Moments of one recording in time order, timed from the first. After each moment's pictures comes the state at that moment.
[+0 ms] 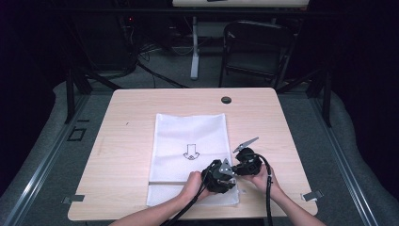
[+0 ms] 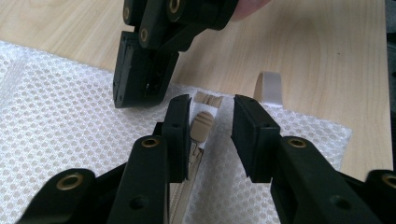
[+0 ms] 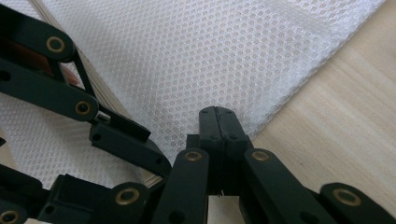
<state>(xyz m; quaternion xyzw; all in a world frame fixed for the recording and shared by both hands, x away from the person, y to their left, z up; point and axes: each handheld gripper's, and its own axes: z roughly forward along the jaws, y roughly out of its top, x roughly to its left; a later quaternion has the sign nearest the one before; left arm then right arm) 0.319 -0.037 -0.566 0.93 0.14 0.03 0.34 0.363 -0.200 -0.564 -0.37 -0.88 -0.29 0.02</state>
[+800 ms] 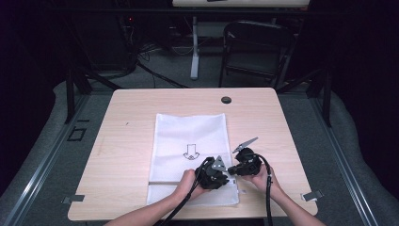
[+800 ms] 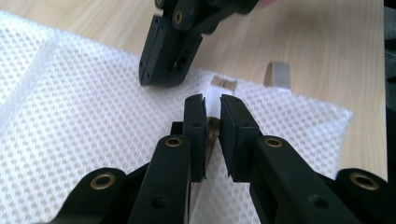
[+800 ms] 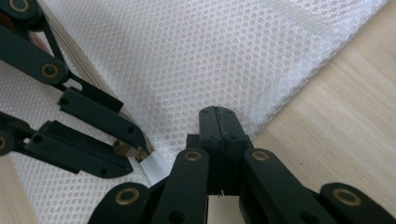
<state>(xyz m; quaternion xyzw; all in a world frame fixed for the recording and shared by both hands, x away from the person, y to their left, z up) 0.326 -0.014 -0.561 0.93 0.16 0.01 0.34 0.363 -0.200 -0.564 -0.36 -0.89 -0.28 0.01</state>
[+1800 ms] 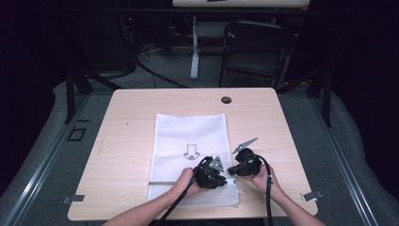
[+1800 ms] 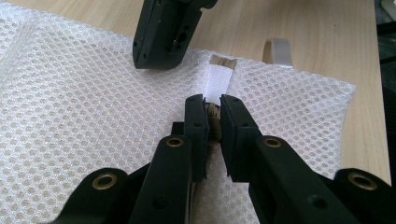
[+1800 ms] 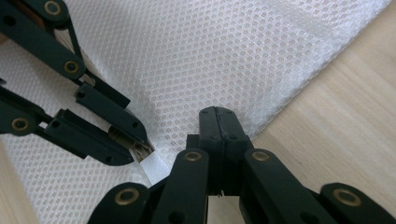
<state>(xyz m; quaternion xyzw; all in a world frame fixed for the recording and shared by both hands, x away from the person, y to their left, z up) 0.335 -0.010 -0.570 0.93 0.13 -0.02 0.34 0.361 -0.199 -0.562 -0.35 -0.89 -0.28 0.00</state>
